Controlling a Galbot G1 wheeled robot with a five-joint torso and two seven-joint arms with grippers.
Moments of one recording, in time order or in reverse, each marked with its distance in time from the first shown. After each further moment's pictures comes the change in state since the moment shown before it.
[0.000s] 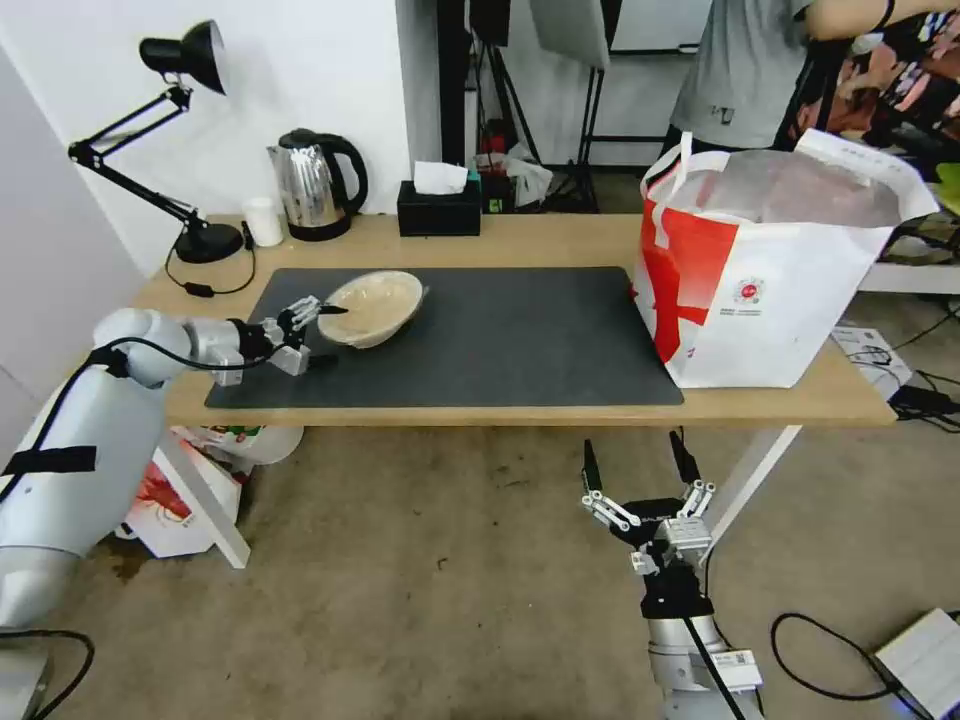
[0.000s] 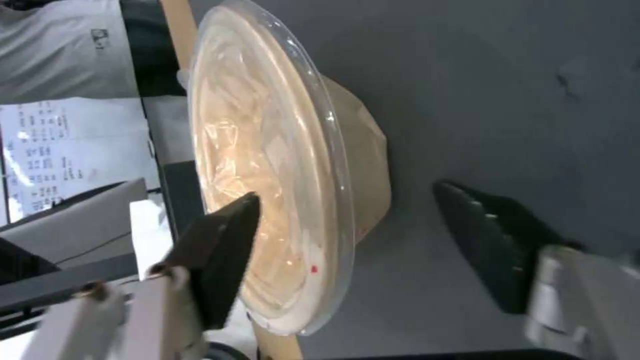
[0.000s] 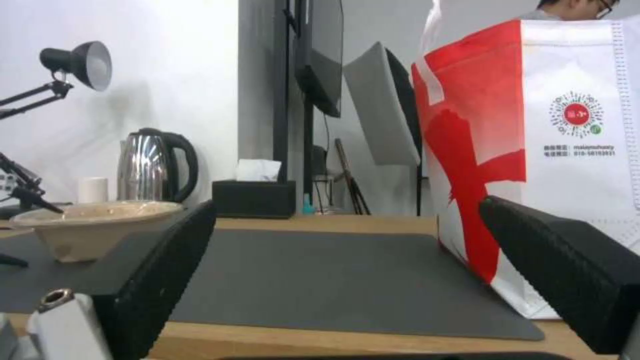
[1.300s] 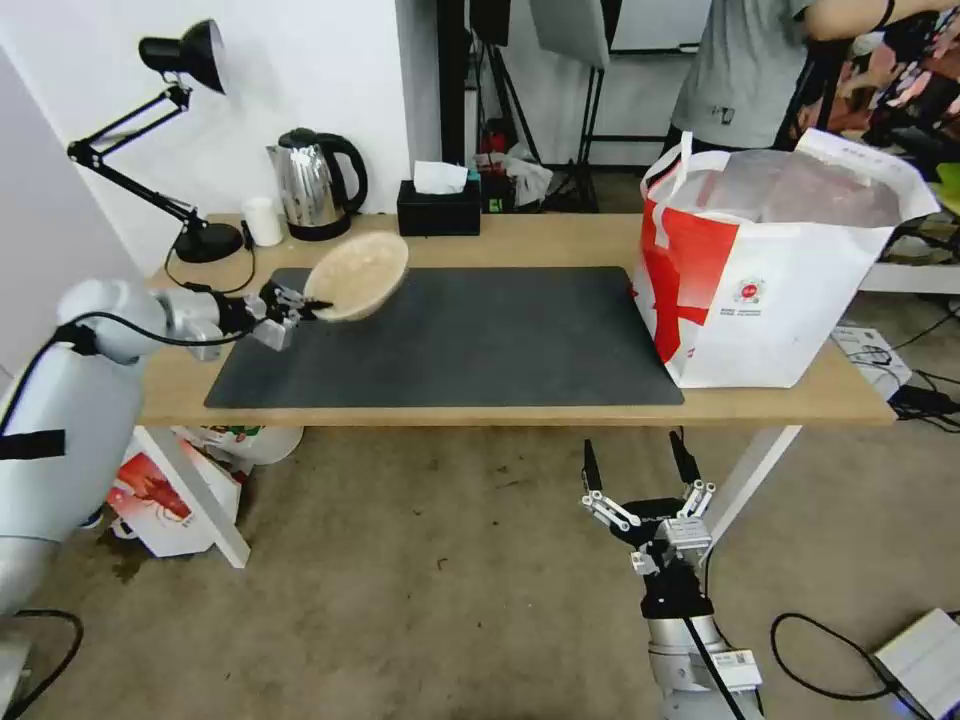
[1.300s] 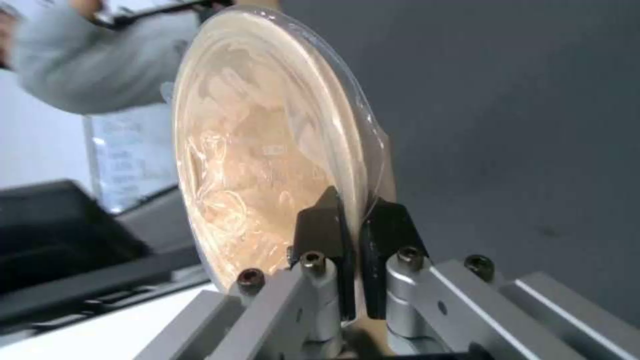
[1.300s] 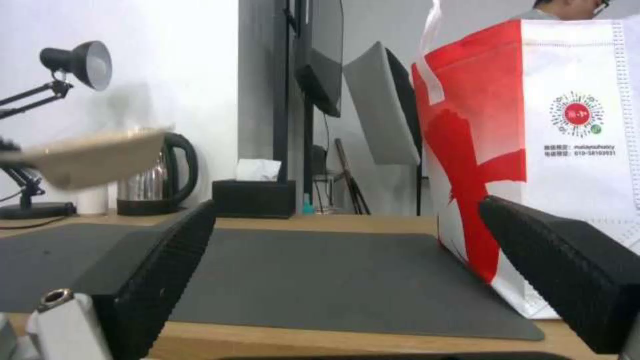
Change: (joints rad) left arm -0.031 0.061 -0.039 -0.101 -0.105 0.001 0.021; right arm 0.000 0.000 0.000 0.000 0.000 0.000 0.000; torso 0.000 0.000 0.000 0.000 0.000
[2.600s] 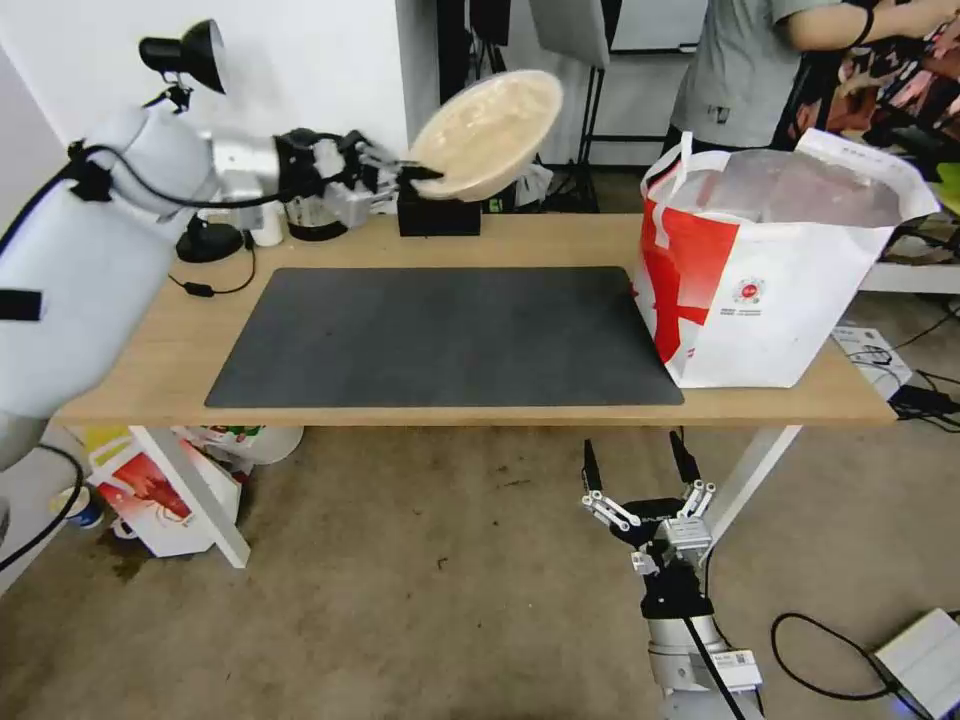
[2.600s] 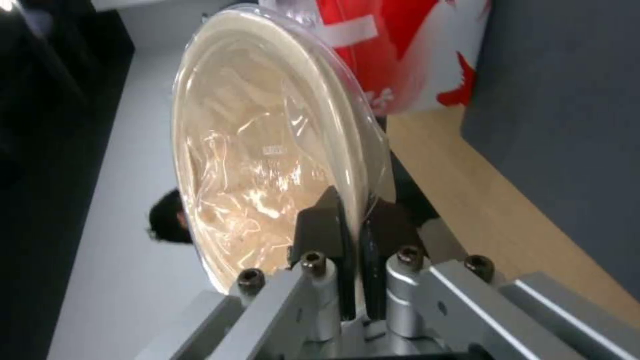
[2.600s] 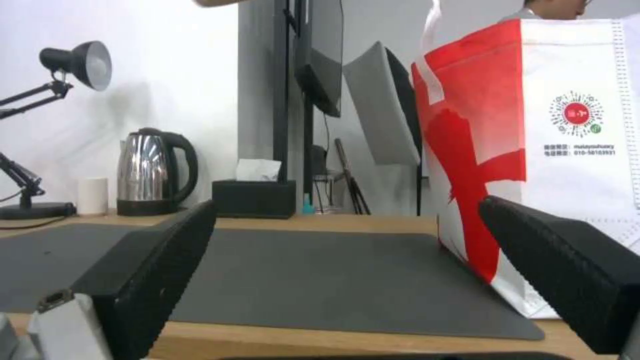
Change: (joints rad) left arm -0.568 -0.023 0.529 -0.086 -0.394 0.081 -0.010; right arm 0.000 0.000 0.000 0.000 0.000 0.000 0.000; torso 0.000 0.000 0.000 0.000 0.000
